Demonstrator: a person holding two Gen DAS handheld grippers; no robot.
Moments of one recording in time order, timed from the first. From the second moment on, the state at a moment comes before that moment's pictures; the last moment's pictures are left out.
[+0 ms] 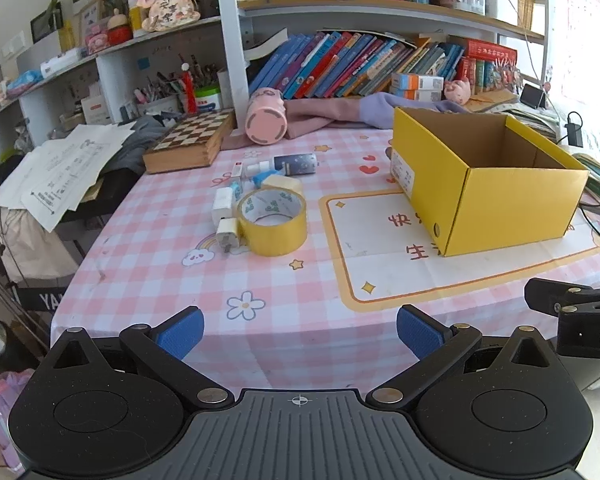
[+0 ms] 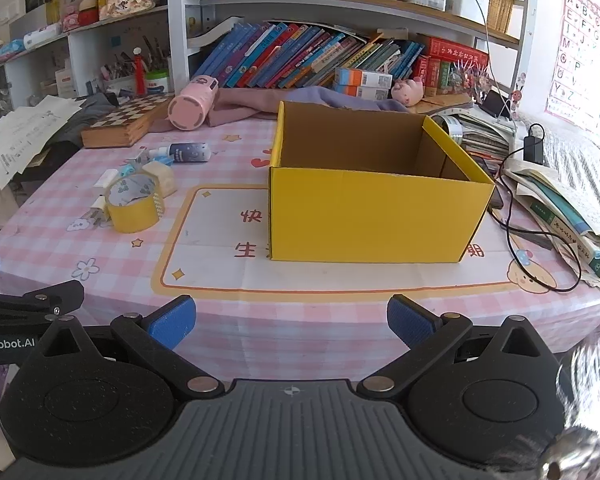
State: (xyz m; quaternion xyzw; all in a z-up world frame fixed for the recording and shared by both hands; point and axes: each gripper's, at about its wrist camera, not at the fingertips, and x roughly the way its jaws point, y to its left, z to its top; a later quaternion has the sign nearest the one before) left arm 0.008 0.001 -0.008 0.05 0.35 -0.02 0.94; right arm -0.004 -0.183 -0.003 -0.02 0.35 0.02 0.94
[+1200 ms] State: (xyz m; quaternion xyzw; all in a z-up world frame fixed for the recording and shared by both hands) left arm 0.009 0.060 -0.013 0.03 0.36 0.03 0.93; right arm 0.018 -0.118 -0.008 -0.05 0.36 0.11 0.92
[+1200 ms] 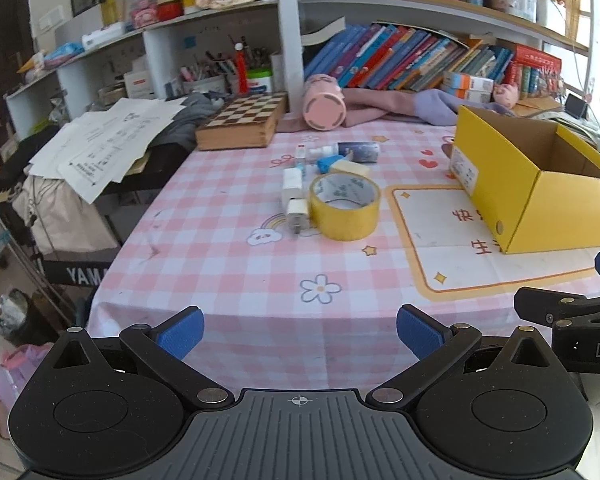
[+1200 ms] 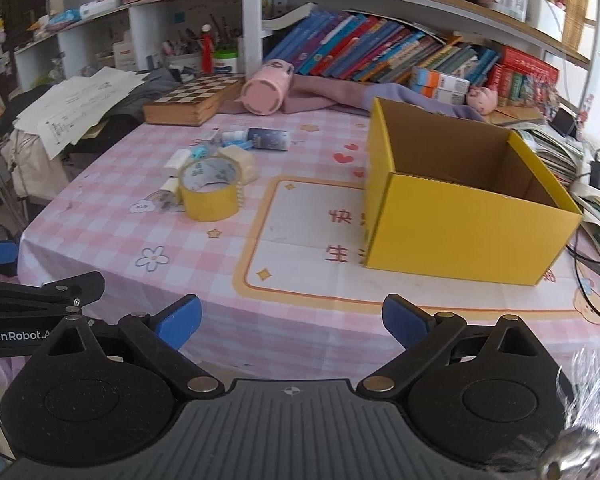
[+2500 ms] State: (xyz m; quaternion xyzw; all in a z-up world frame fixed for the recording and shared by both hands) left arm 0.120 0.106 -0.042 0.02 0.40 0.08 0.91; right arm 0.202 -0.031 -0.040 -0.08 0.42 0.23 0.87
